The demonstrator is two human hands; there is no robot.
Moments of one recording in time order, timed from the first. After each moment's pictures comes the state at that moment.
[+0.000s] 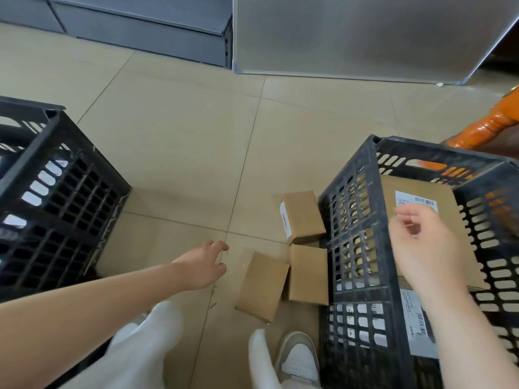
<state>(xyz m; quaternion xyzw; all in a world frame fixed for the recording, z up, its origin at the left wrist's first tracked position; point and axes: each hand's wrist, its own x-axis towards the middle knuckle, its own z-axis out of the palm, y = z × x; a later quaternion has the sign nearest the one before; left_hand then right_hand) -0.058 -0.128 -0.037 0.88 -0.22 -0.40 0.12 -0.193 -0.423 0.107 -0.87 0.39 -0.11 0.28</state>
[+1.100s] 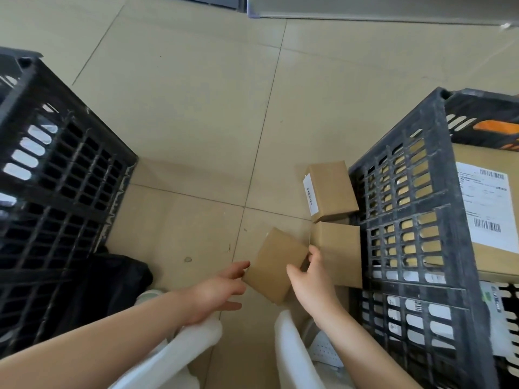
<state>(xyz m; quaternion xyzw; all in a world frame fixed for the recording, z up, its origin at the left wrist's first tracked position) -0.118 -0.103 -0.102 0.66 0.09 -0.58 0.48 -0.186 -0.295 -0.081 -0.74 0.42 0.18 0.50</state>
